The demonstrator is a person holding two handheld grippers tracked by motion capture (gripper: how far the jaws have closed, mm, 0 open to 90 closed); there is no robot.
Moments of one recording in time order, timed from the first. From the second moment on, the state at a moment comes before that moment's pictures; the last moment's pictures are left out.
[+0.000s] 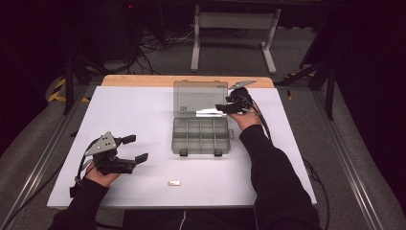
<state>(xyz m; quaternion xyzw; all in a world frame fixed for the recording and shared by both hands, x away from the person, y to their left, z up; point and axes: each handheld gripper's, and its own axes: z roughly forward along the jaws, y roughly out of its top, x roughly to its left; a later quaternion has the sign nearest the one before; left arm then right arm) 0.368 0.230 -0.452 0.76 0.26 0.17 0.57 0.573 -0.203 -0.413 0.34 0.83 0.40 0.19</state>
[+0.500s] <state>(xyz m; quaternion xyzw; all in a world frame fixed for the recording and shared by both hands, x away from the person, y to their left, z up) 0.367 0.229 -0.453 0.76 0.26 0.16 0.57 0.578 -0.205 -0.426 0.37 0.84 0.38 0.16</state>
